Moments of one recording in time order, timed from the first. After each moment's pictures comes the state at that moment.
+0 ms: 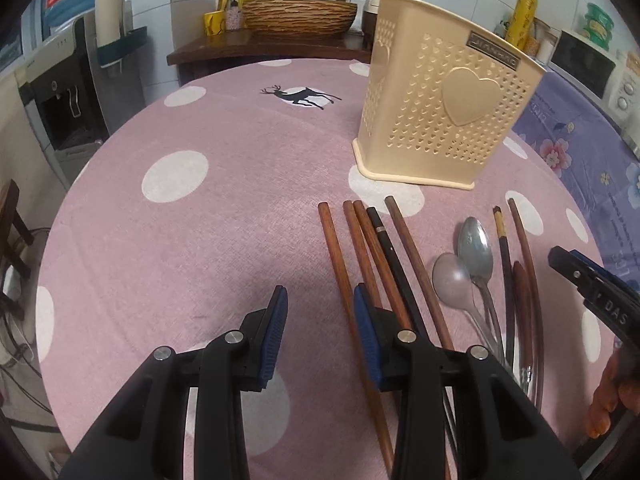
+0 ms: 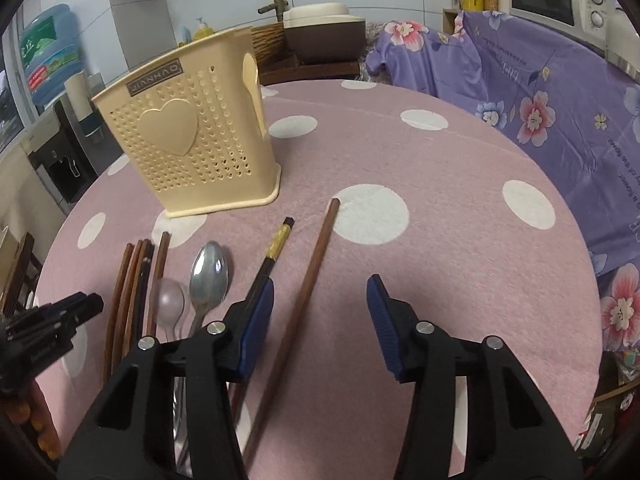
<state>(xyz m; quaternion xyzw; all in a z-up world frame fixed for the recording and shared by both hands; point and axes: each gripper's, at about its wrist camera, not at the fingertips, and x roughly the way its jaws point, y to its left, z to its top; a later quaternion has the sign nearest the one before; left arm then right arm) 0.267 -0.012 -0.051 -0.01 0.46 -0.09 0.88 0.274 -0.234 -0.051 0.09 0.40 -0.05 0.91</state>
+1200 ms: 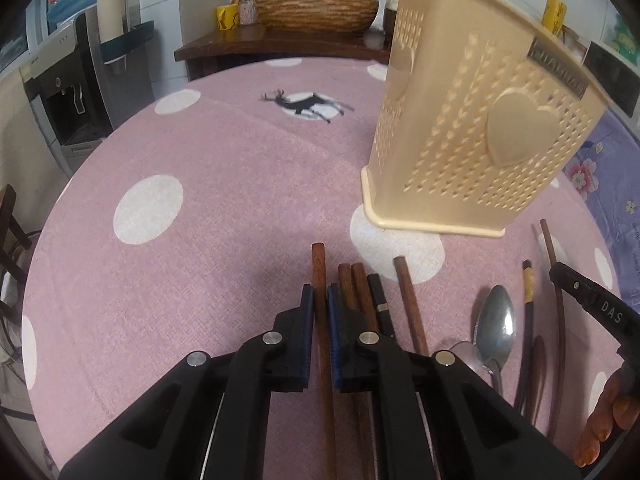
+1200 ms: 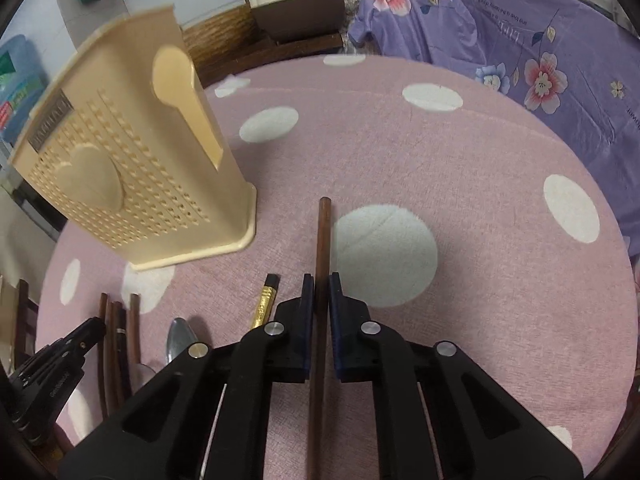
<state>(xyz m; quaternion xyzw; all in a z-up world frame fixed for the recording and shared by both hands) 0.310 -0.035 -0.055 -0.02 0.45 -0.05 0.89 0.339 -0.255 -0.063 0.15 0.42 -0.06 0.89</state>
